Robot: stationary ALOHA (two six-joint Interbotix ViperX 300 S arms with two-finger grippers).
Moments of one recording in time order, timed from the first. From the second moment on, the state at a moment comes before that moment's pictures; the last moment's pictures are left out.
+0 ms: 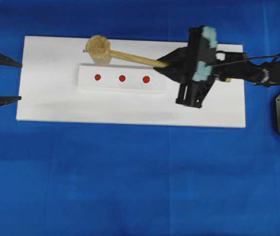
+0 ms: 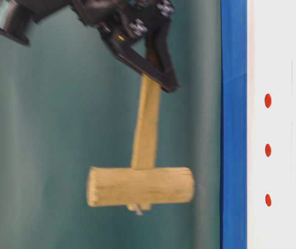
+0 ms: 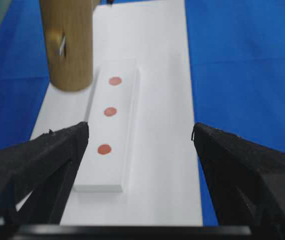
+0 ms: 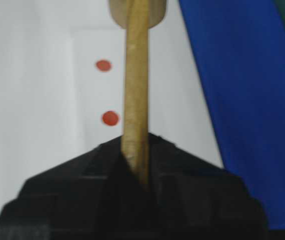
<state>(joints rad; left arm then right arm) 0.07 -1.14 1.27 -0.01 0.11 0.15 -0.08 -0.24 0.81 1.24 -0.23 -1.16</state>
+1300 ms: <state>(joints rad) 0.07 -1.14 1.27 -0.01 0.10 0.15 -0.04 -0.40 0.99 1.36 -0.27 -1.16</state>
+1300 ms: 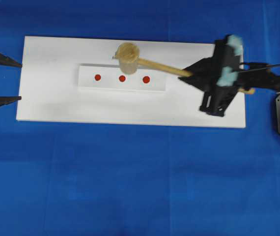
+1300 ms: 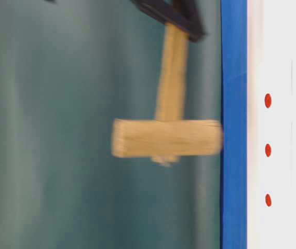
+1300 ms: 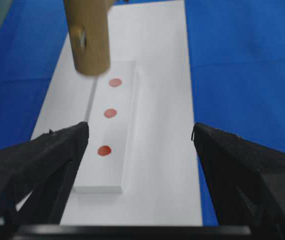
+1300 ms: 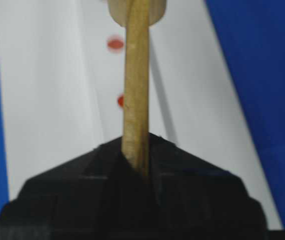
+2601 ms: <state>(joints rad) 0.07 -1.15 1.27 -0.01 0.09 0.15 0.00 -0.40 1.11 1.46 -0.24 -1.11</state>
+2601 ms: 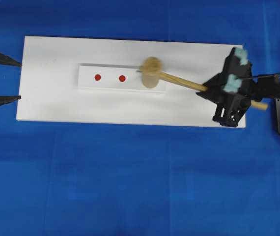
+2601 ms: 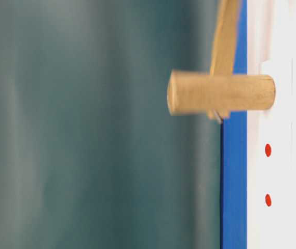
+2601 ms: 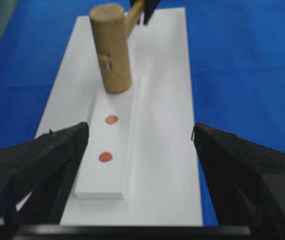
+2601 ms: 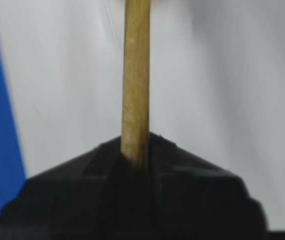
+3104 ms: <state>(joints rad) 0.07 -1.15 1.27 -0.01 0.09 0.15 0.04 -0.51 1.03 1.35 -0.23 -1.11</state>
